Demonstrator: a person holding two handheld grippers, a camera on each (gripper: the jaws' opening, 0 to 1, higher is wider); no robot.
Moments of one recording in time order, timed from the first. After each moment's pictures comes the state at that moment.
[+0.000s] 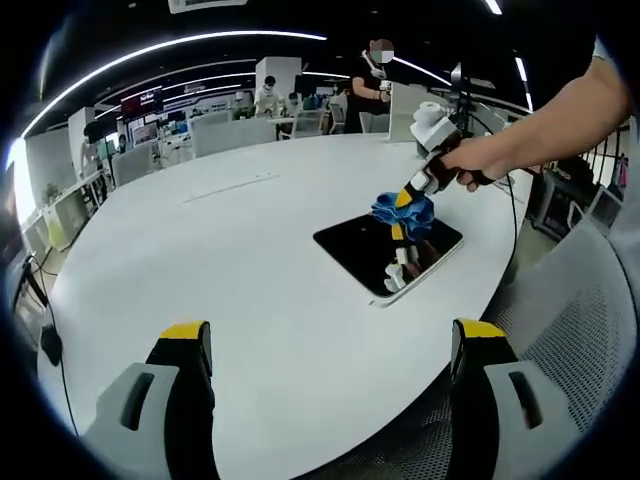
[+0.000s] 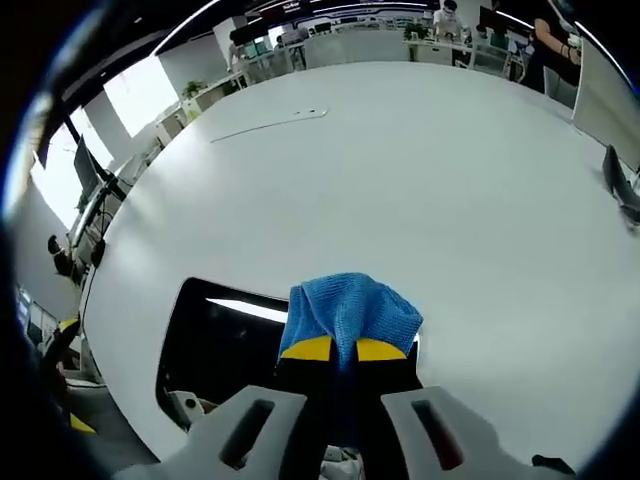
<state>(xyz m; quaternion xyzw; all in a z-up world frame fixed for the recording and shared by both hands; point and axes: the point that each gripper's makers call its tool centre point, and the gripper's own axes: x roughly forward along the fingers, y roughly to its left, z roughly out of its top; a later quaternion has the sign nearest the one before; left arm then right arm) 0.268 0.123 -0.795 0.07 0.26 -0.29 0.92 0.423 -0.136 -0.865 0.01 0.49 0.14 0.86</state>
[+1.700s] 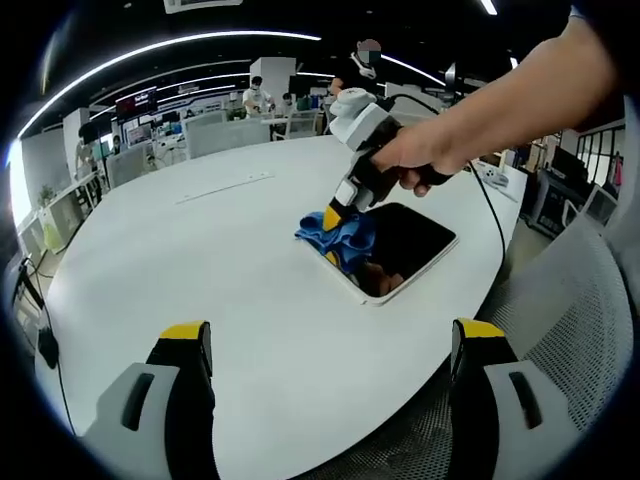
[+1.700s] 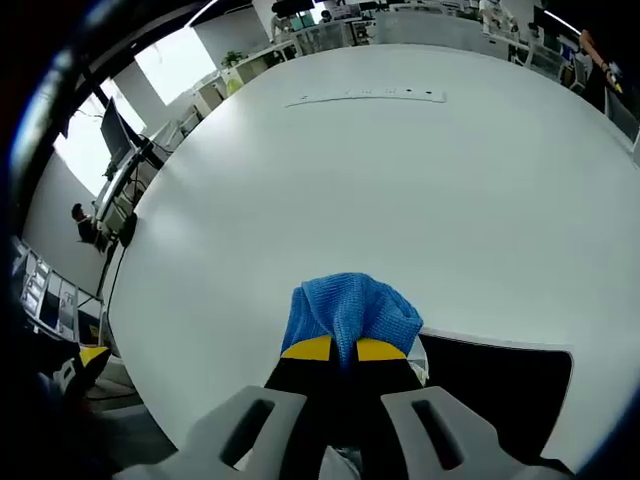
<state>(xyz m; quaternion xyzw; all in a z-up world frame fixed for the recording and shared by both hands) 0.265 0.119 -0.795 0.07 0.26 -0.30 0.91 0.425 0.002 -0.864 0.01 0.52 0.22 0.82</state>
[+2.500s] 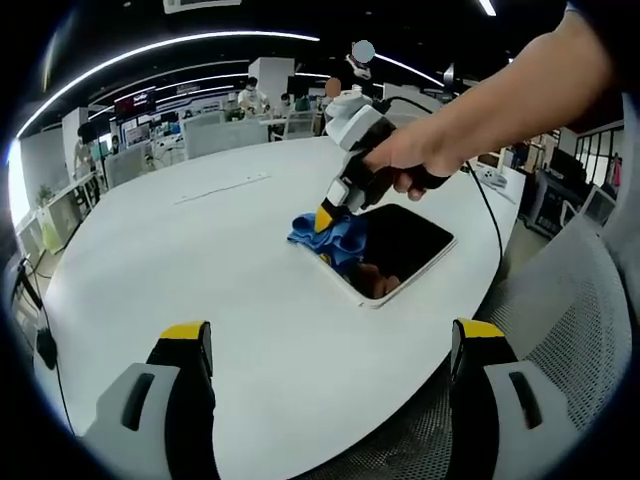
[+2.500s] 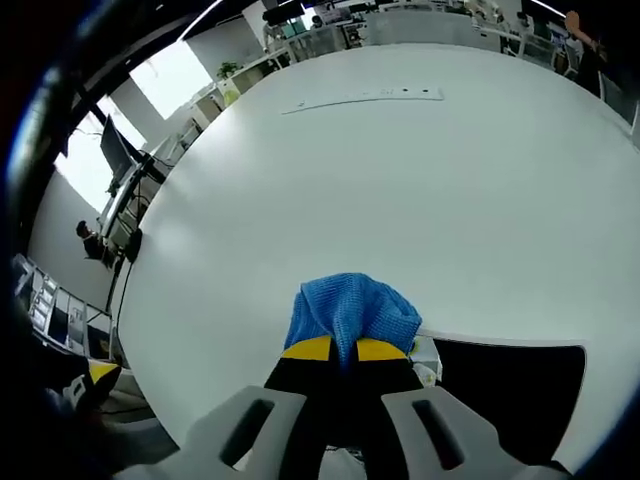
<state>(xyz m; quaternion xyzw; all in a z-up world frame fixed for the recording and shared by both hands) 0.265 0.116 -0.794 0.07 0.26 -0.31 0.91 0.434 0.009 -0.867 0.04 0.52 0.22 0.83</state>
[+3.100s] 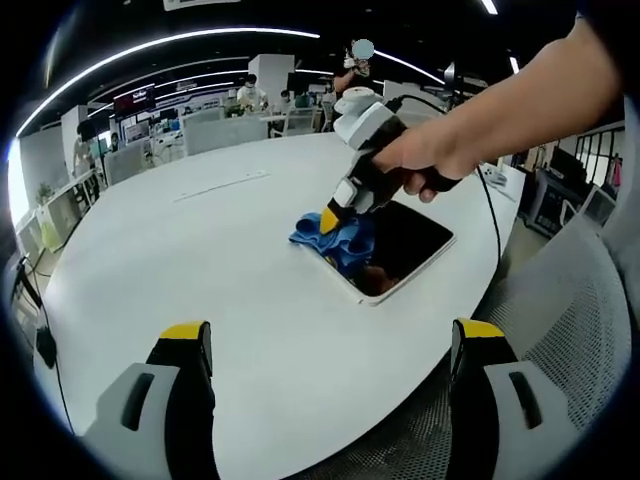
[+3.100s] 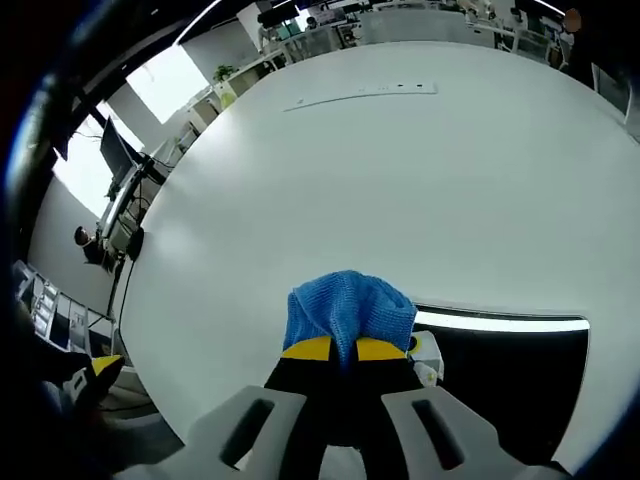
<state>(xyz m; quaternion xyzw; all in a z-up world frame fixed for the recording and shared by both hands) 0.263 0.113 -0.795 0.07 0.27 -0.31 0.91 0.407 0.007 -0.866 0.05 0.52 0.21 0.82</state>
